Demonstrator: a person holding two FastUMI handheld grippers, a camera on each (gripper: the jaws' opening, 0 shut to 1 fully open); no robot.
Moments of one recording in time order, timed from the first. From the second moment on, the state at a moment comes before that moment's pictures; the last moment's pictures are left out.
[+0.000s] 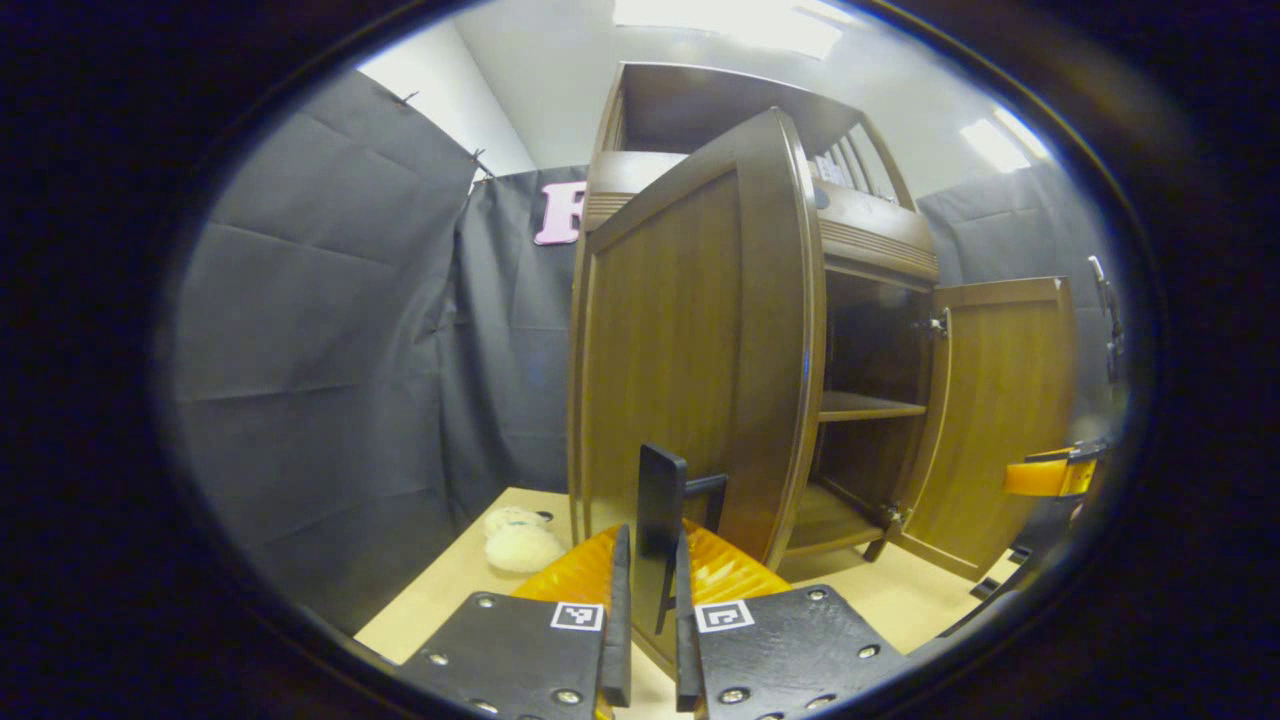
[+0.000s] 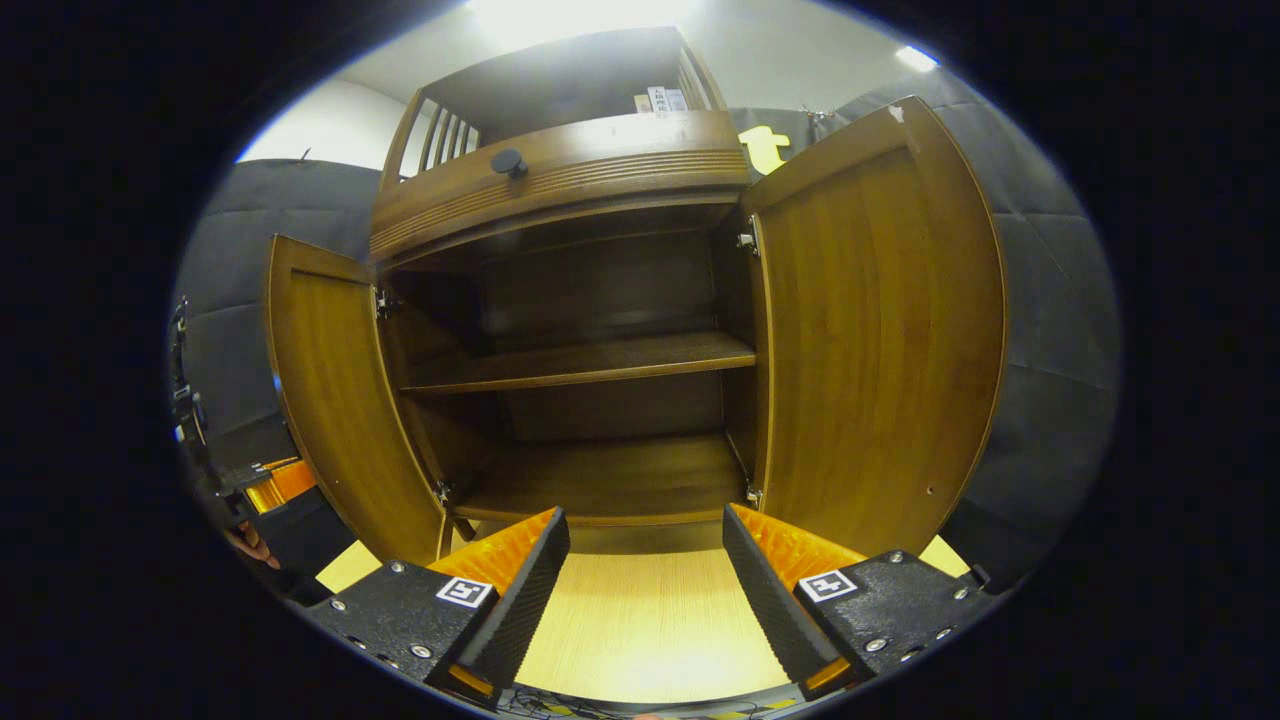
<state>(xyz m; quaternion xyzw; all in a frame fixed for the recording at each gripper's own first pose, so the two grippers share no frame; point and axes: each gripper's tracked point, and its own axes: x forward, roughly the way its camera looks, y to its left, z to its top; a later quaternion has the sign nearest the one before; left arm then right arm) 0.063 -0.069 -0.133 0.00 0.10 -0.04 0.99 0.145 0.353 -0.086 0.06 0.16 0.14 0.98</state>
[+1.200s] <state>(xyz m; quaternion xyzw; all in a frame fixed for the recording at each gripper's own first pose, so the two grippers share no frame) 0.039 0.076 -0.124 -0.01 0.11 -0.02 0.99 0.164 0.373 -0.071 0.02 0.16 0.16 0.97</state>
